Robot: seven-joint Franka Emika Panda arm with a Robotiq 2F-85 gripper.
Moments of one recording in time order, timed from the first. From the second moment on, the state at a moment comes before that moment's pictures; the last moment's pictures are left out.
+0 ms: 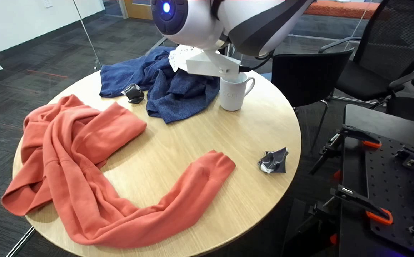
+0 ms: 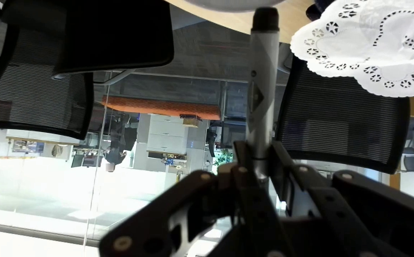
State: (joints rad) arm 0.11 0.50 -0.05 -1.98 -1.26 1.94 2.28
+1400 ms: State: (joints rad) arm 0.10 0.61 -0.02 -1.98 -1.28 1.94 2.35
